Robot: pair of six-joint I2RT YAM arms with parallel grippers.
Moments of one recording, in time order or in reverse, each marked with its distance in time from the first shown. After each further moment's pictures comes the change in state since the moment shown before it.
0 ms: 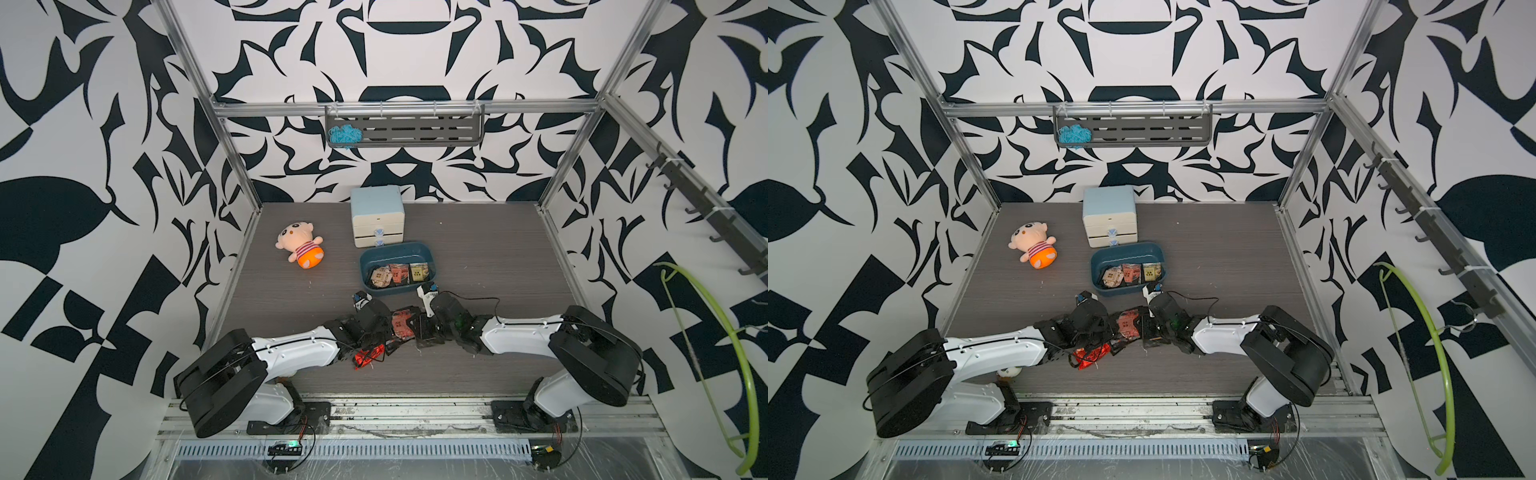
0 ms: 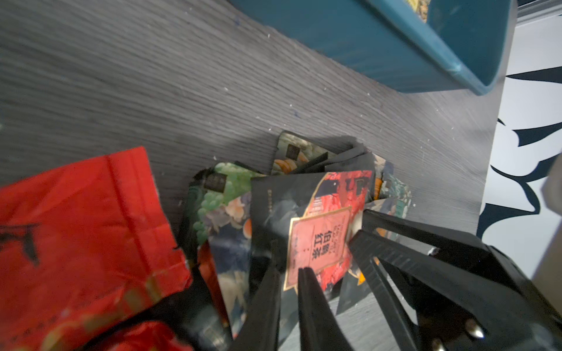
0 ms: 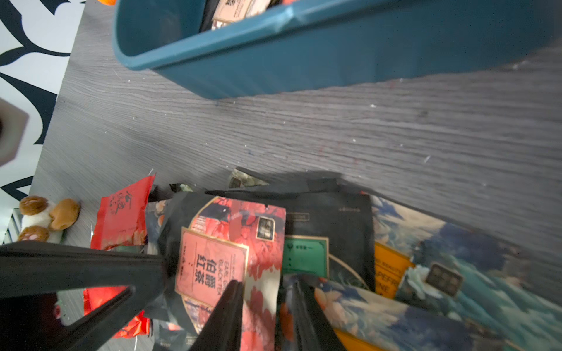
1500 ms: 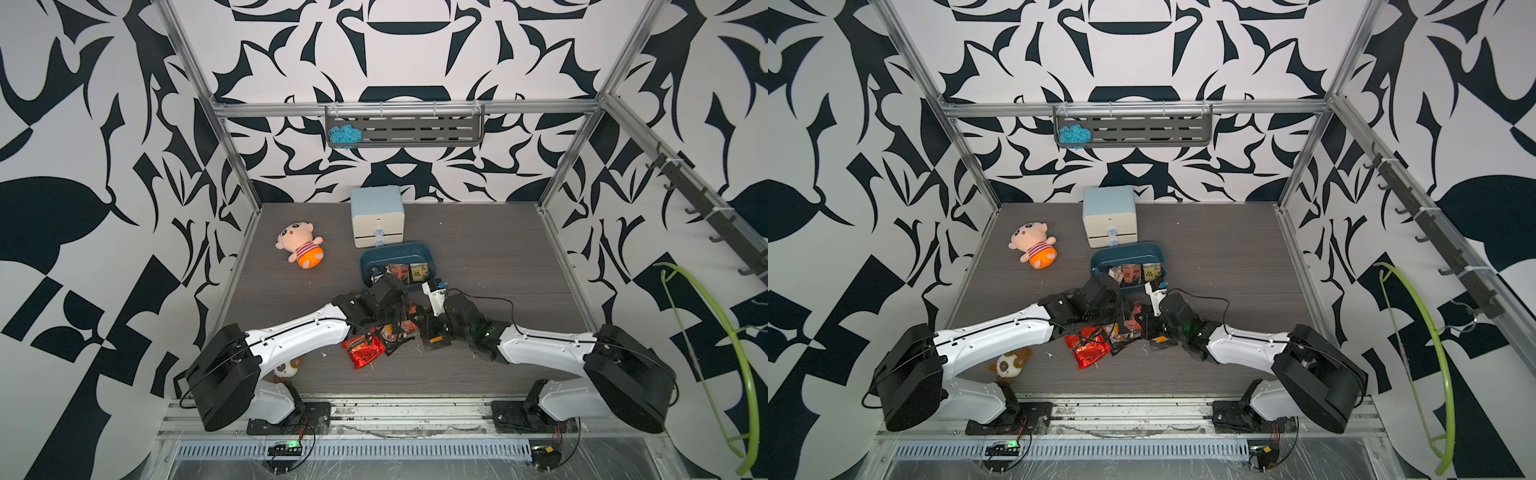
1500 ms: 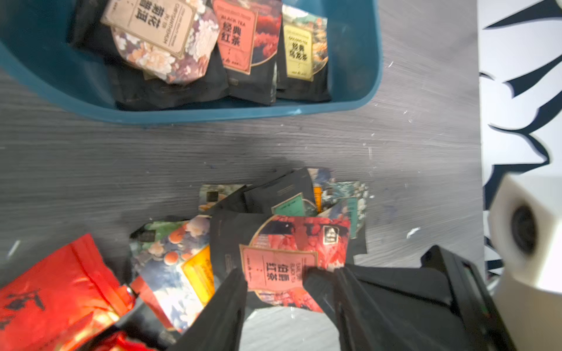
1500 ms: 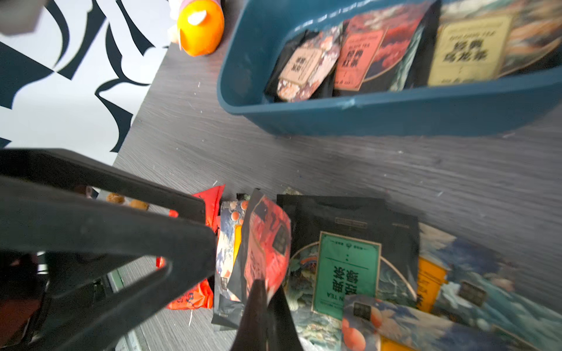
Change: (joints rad) left arm -0.001 0.035 0.356 -0.315 -0.018 0.287; right arm 0.000 -0.219 -0.089 0.061 -0.021 -0.037
